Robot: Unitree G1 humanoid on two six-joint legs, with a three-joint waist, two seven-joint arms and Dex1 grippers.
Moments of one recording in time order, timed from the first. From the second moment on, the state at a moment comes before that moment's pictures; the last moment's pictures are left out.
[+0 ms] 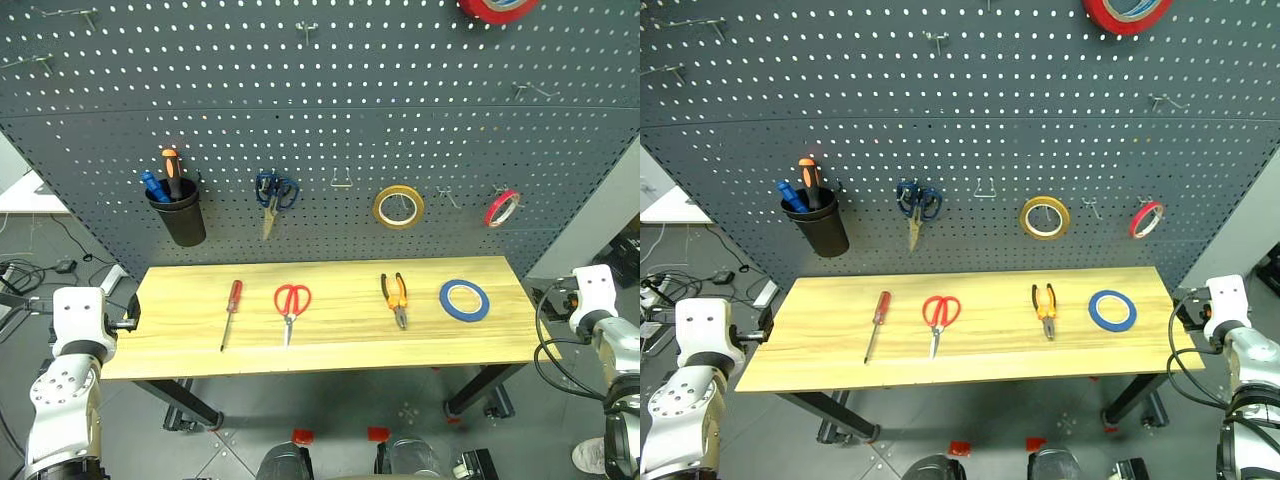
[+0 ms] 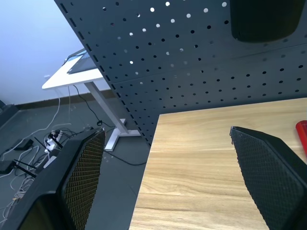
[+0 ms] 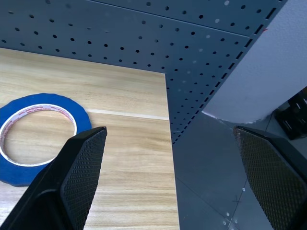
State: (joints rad) left arm 0.05 0.55 0.48 0.18 -0.11 0.12 -0.20; right arm -0.44 -0.70 -0.25 1.07 0.10 -0.18 0.48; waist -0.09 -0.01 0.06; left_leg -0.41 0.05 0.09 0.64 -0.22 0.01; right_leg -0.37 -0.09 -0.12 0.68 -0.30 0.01
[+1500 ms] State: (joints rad) left arm -0.36 0.58 -0.22 -0.02 -0.15 0.17 -0.97; right arm -0.55 -0.61 0.10 0.62 -0.04 0.36 0.65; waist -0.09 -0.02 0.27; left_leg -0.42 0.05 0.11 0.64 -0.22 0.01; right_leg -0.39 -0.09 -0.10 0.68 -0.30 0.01
